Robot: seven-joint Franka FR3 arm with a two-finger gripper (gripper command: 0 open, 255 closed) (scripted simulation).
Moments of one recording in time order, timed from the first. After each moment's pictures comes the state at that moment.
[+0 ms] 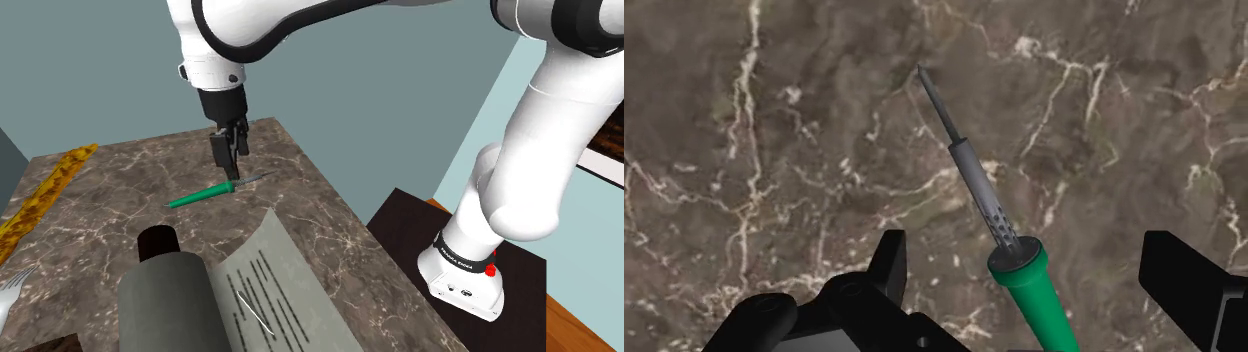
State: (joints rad) arm 0.26 0.07 0.31 -1.84 0.06 1.81 -0.12
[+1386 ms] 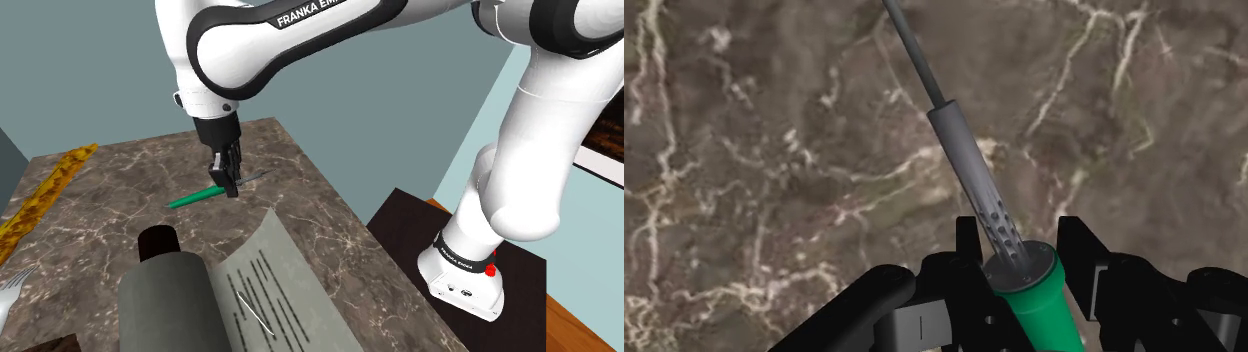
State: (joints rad) arm 0.28 0.14 0.32 -1.87 0.05 1.90 -0.12
